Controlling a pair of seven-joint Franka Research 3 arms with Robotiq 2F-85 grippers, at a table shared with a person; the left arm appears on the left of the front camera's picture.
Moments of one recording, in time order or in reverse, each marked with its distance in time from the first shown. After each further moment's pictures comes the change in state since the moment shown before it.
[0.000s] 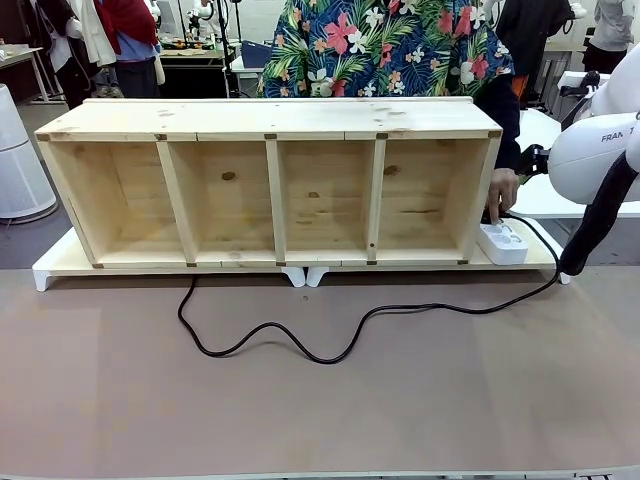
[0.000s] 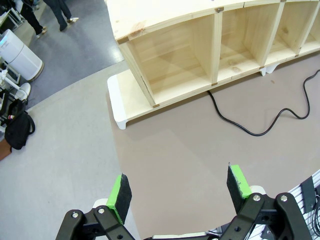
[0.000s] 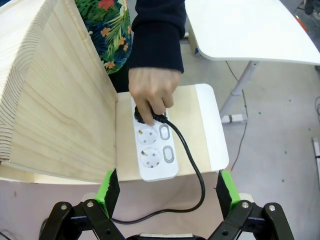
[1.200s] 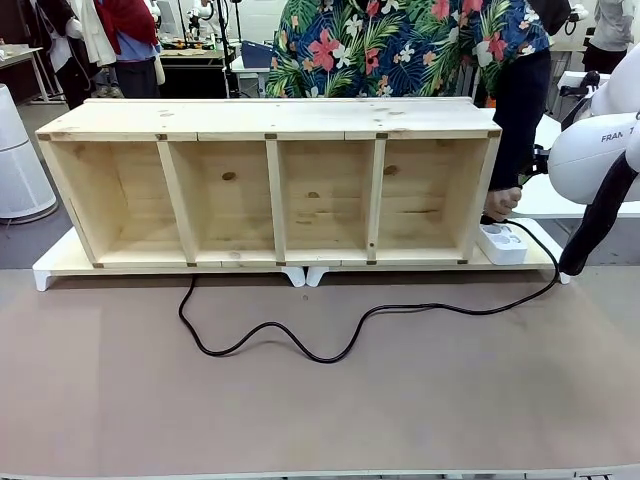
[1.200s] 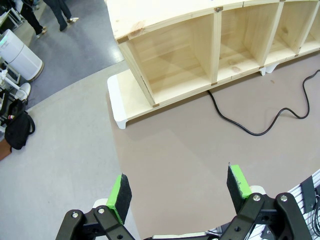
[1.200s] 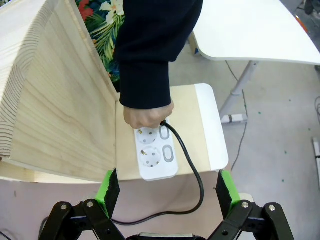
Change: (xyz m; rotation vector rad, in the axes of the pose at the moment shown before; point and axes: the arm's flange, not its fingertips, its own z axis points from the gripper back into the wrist) left arm 0.000 0.000 0.000 0.000 0.000 0.000; right arm 0.000 0.000 0.000 0.000 0.000 0.000
